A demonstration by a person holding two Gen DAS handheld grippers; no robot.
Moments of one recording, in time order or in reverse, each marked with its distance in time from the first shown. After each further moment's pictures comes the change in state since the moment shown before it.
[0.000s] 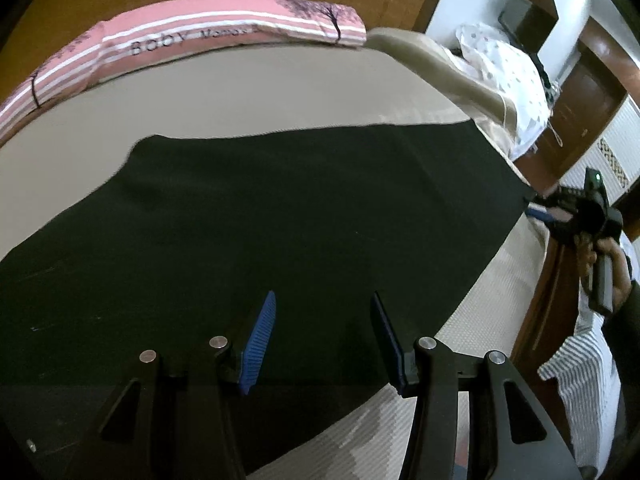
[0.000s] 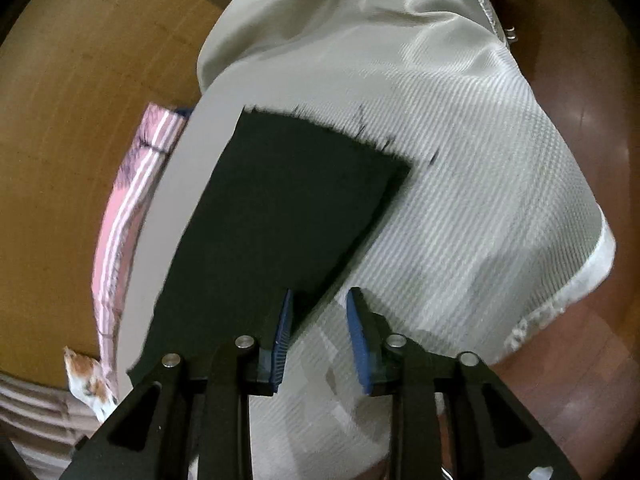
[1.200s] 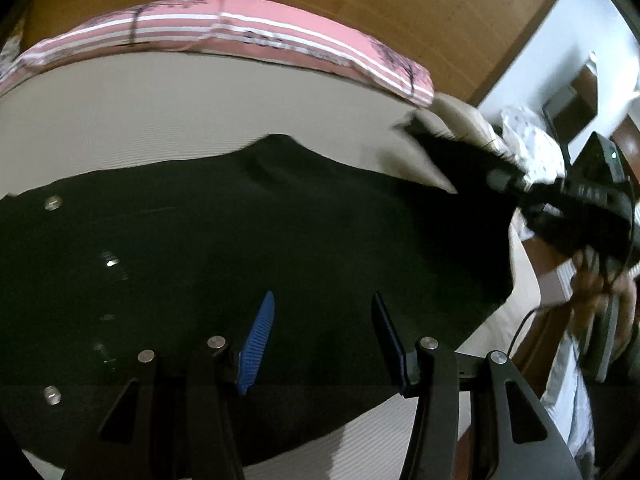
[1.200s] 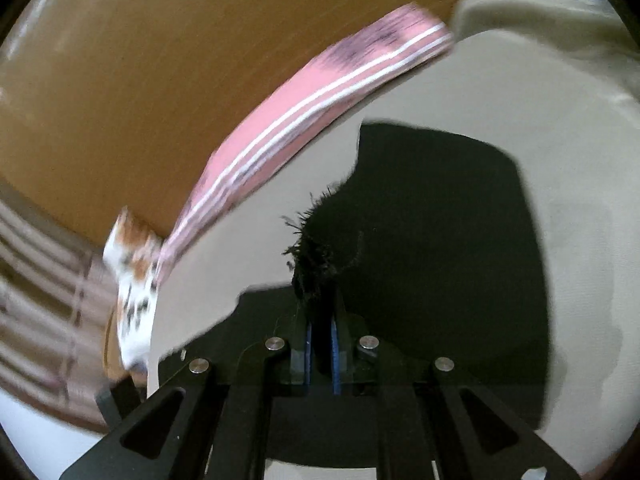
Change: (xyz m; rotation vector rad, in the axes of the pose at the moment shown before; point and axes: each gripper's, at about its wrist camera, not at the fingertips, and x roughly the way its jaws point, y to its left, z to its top) left arm -0.060 0.085 -0.028 -0.304 -0.126 -0.021; right arm 0.067 0.292 -0.128 -0.584 0.285 0.276
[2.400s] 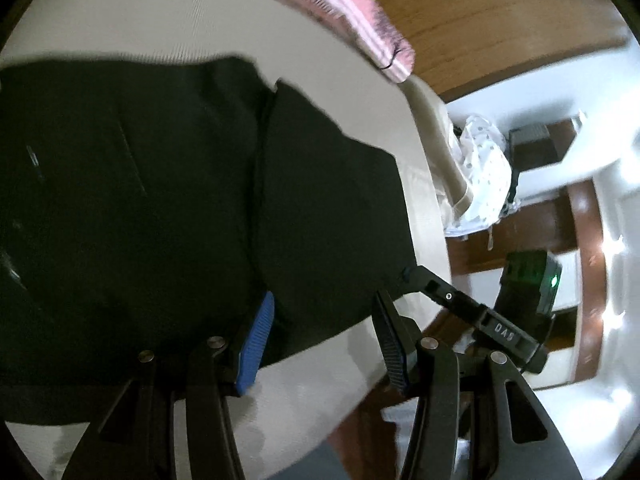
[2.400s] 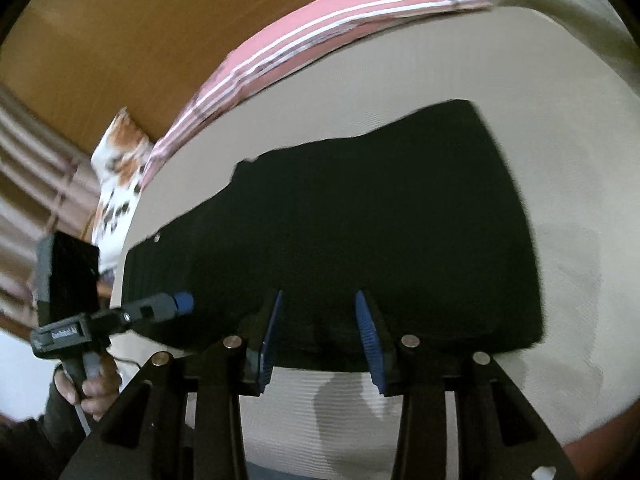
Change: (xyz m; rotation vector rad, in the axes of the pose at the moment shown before) left arm 0.024 -0.005 -0.007 -0.282 0.243 -0.328; right arm -0.011 -0.014 -0.078 -0.084 0.104 -0.111
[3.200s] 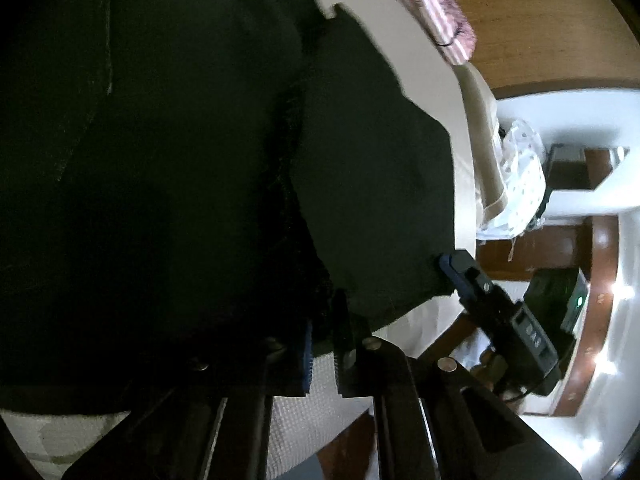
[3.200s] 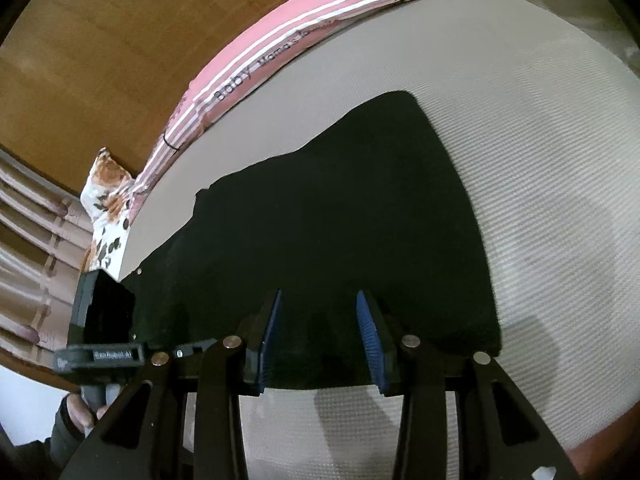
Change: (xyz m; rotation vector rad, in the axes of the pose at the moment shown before) left arm 0.050 0.005 -0.013 -0.119 0.063 0.100; right arm 0.010 -0.038 0.008 0.092 -0.043 -0.016
